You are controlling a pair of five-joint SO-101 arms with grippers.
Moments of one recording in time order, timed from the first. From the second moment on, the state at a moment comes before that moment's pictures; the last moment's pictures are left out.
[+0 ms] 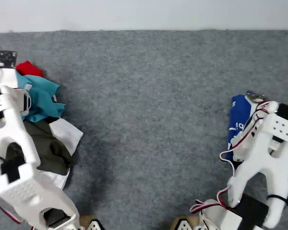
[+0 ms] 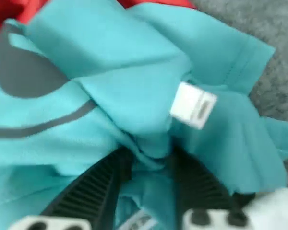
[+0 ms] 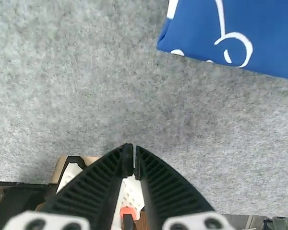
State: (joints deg) left arm -33.9 20.7 -3.6 59.8 -19.5; right arm 26.3 -13.1 19.6 100.5 25.0
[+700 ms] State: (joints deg) left arm -19.5 10.4 -34.6 87.2 -11.7; right arm 26.3 -13.1 19.6 100.5 16.0
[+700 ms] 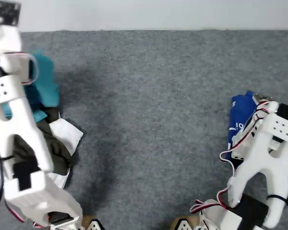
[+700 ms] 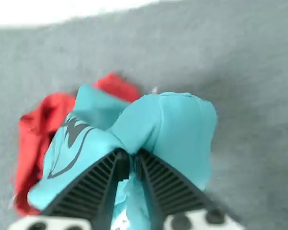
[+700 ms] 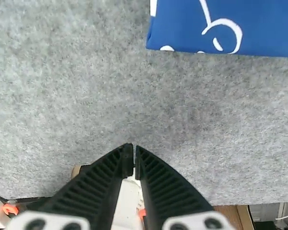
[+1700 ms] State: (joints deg) left arm 11.8 4.7 -14.2 95.9 -19.0; right arm 26.3 -13.1 23.7 99.8 15.9
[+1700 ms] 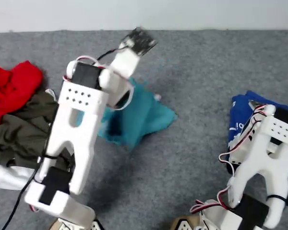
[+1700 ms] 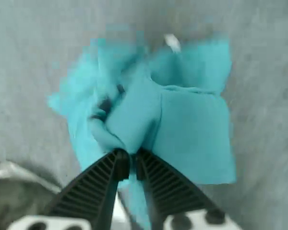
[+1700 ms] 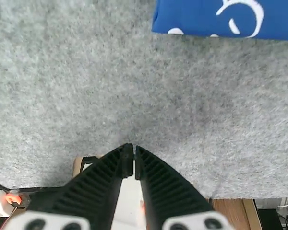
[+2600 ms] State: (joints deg) left arm 4.1 4.4 -3.2 98.9 -32.2; right arm 13.7 -13.1 23.7 98.1 15.9
